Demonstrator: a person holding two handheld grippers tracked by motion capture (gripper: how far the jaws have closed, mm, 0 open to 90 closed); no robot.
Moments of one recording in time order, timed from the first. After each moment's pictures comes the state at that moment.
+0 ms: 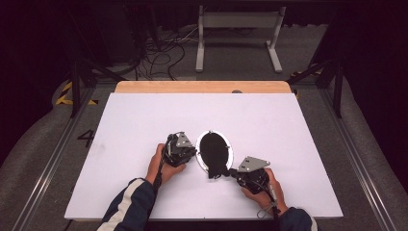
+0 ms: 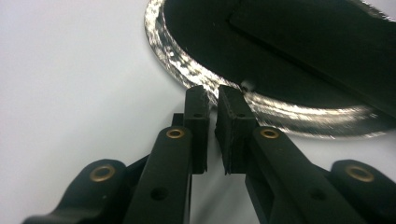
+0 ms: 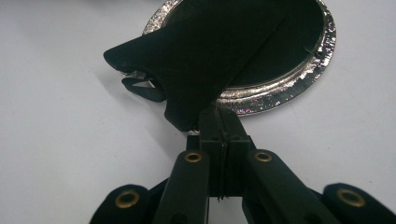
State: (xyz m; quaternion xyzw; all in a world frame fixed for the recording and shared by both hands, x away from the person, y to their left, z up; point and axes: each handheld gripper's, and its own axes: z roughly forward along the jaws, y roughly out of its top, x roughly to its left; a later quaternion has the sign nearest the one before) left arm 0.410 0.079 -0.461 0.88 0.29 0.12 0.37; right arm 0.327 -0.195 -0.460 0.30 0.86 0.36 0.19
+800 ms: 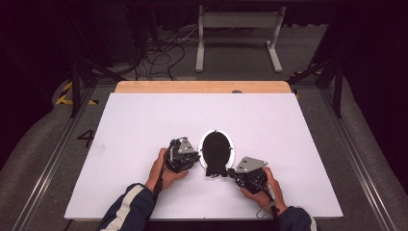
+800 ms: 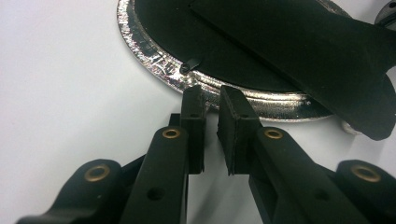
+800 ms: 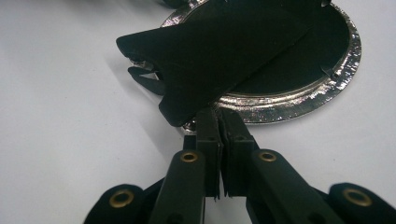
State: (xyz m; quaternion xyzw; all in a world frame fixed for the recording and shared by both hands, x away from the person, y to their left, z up) left arm 0.396 0.069 -0.464 0.88 0.26 0.12 0.37; right arm 0.329 -0.192 -0.460 0.28 0.87 0.36 0.19
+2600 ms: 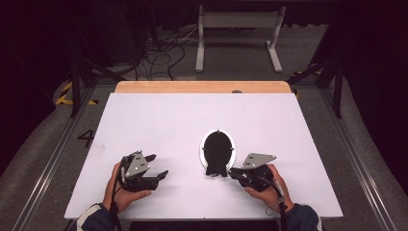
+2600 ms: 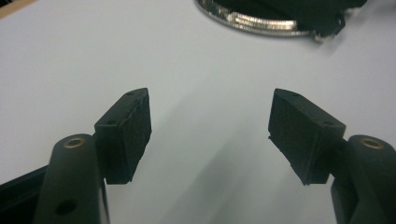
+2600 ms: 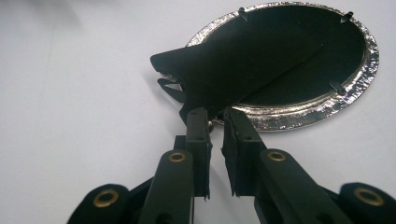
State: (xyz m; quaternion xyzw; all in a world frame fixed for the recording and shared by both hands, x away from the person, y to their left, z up) left arm 0.325 0.185 -0.446 0.85 0.27 0.19 0.41; right arm 0.329 -0.205 -0.440 0.27 0.87 0.38 0.13
